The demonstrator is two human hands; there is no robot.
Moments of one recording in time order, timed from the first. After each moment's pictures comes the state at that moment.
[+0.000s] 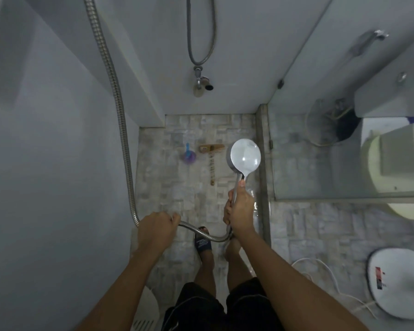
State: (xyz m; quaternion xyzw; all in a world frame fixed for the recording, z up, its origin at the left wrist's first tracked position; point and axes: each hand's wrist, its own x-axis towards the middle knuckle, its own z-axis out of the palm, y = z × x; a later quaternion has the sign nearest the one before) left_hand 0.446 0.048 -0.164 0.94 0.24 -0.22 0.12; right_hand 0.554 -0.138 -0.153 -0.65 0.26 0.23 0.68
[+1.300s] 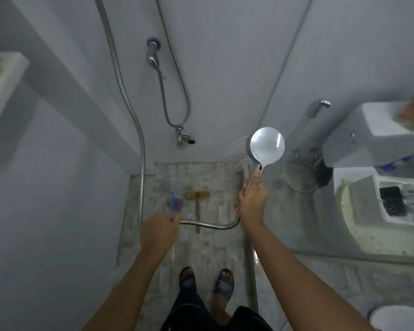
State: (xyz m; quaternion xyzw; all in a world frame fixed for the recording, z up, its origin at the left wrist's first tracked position) left_hand 0.618 -0.035 -0.072 0.93 0.30 -0.12 0.14; right_hand 0.739 -0.214 -0.055 -0.64 0.21 0.06 0.74
